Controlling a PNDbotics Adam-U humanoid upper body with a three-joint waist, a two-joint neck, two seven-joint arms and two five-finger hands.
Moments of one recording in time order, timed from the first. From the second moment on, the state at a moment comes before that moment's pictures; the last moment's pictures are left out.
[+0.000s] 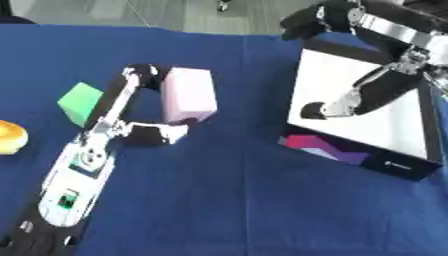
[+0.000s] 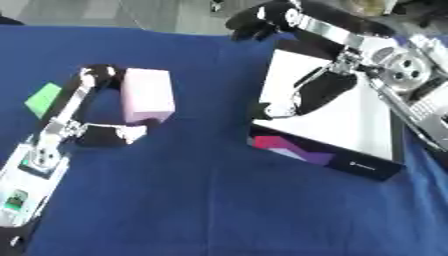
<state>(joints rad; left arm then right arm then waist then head) -0.71 0.12 -0.31 -1.46 -0.44 -0.05 -0.04 -0.64 -0.87 0.27 -1.99 0.03 0.06 0.35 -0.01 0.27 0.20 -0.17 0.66</state>
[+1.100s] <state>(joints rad) -0.77 -0.01 -0.33 -1.39 -0.49 -0.09 -0.01 -0.68 -0.84 0.32 -1.99 0.18 0.11 0.36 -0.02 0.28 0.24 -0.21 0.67</state>
